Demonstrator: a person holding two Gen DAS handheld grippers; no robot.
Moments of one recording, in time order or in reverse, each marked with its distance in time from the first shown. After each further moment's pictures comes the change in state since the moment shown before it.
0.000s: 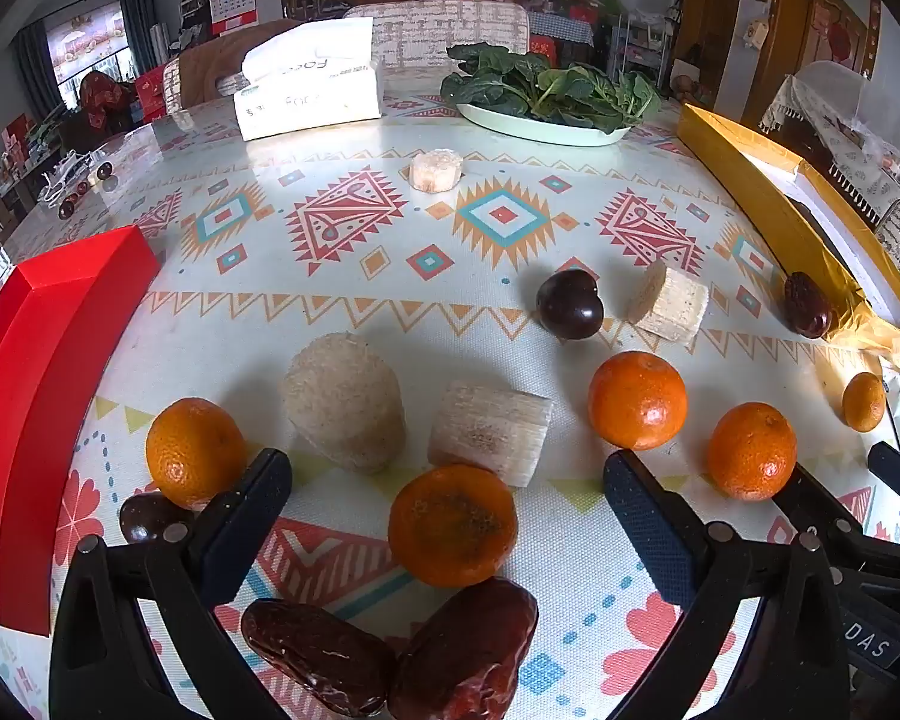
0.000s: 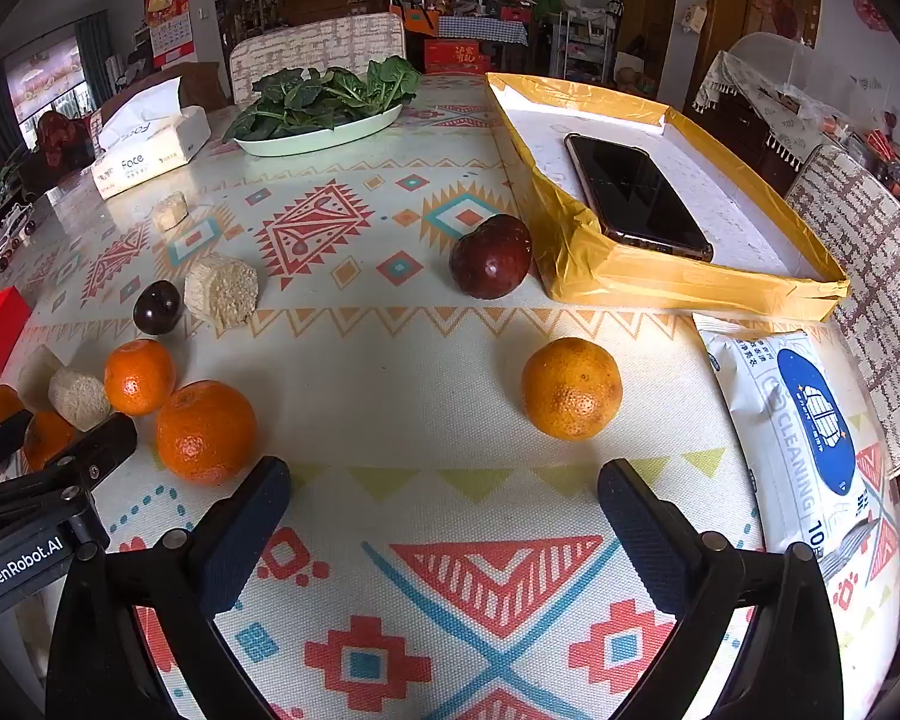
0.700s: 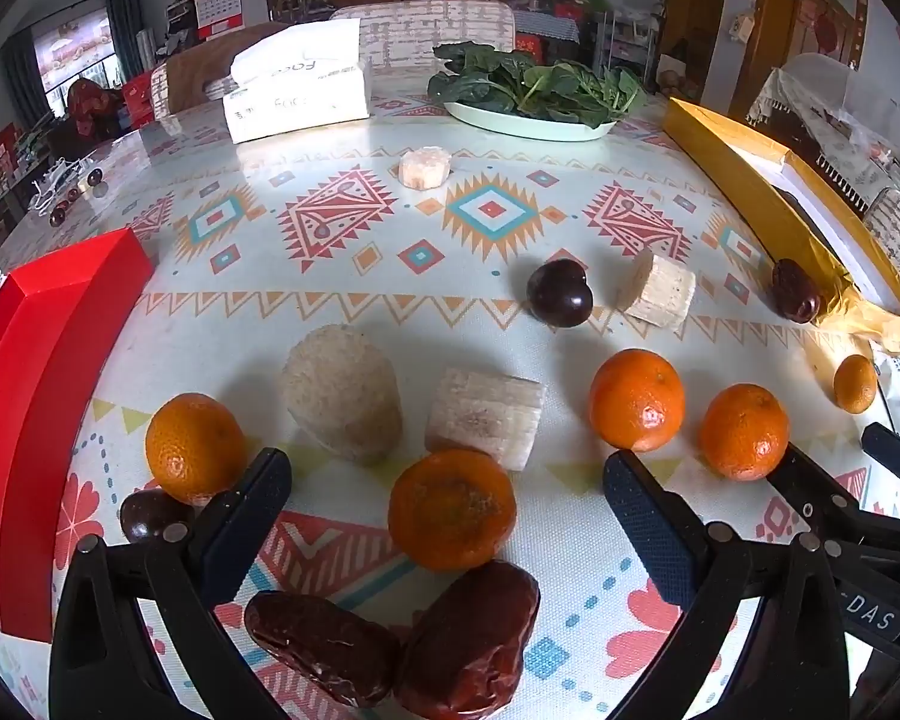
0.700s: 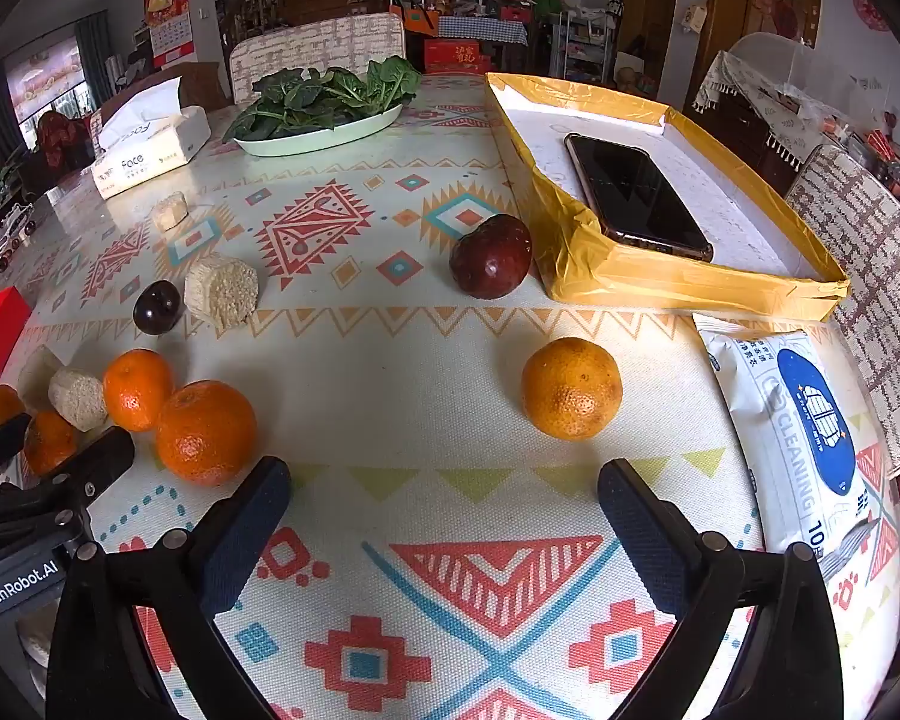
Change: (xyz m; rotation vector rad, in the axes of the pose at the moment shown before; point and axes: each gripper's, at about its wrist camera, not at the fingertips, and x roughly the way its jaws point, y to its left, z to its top) left arm -0.003 0.000 -0.004 0.025 -0.001 -0.020; right arm 0.000 0.000 0.000 0.000 0.000 0.000
